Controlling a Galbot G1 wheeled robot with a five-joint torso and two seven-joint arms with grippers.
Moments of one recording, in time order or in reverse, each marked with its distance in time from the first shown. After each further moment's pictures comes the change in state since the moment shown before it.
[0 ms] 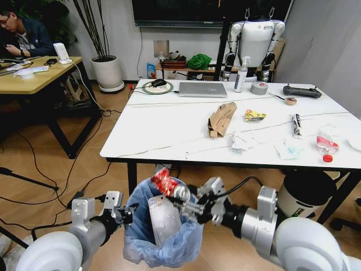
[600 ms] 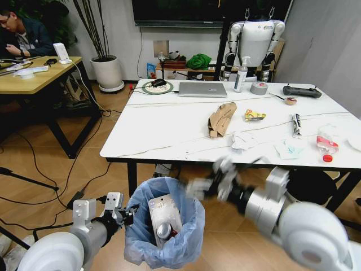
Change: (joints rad) left arm 0.021 -0.011 -0.017 -0.009 0.001 0.000 0.004; right arm 0.208 0.046 0.113 -0.118 0.056 0.105 0.311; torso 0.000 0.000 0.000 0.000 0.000
